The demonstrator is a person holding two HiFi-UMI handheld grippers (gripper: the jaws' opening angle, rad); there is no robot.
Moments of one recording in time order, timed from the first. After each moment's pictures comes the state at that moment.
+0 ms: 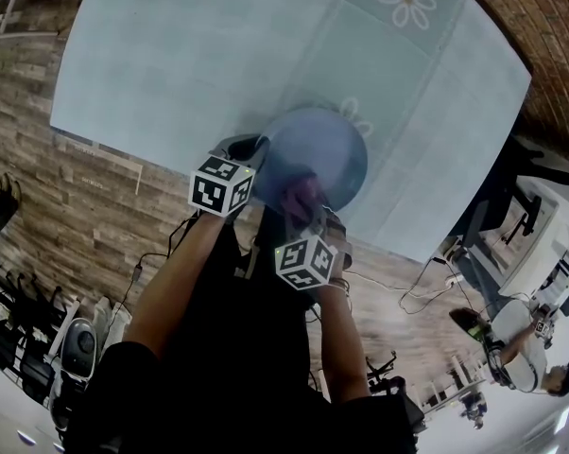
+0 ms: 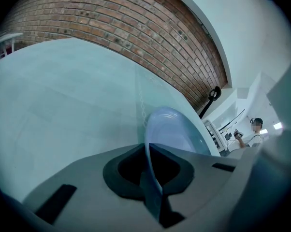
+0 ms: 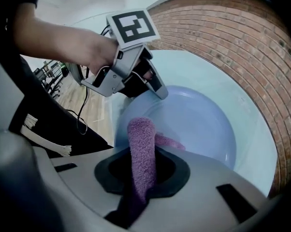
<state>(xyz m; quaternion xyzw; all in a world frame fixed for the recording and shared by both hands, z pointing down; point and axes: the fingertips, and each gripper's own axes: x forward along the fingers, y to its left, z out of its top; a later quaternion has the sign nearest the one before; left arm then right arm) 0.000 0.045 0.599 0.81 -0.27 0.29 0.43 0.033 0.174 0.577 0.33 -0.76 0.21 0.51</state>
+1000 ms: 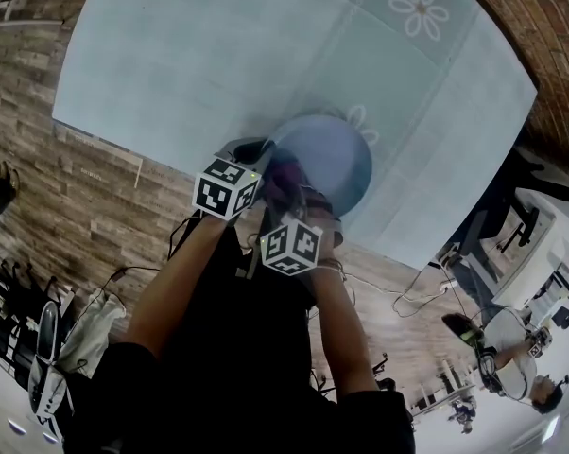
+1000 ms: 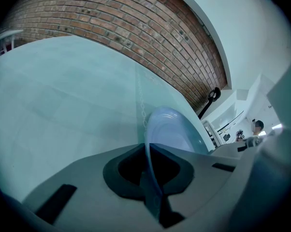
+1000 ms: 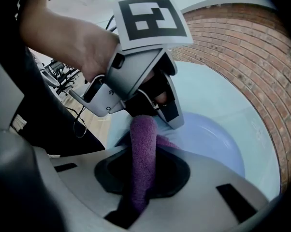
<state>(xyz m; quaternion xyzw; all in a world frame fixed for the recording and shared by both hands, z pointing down) 0.001 0.045 0.599 0.81 -0.26 0.29 0.43 -0.017 0.130 0.587 0.25 -0.82 0.13 0.50</state>
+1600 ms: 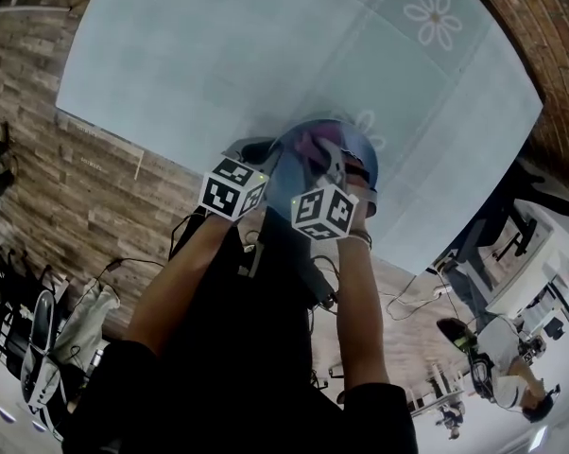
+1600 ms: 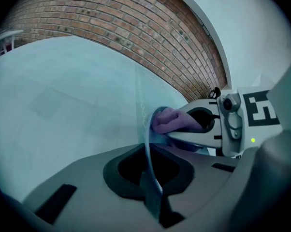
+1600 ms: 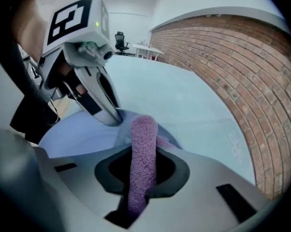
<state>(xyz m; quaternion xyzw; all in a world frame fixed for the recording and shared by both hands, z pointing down) 0.001 0.045 0.601 0.81 -0.27 0.29 0.43 0.044 0.035 0.589 0.30 -0.79 0.05 0.53</state>
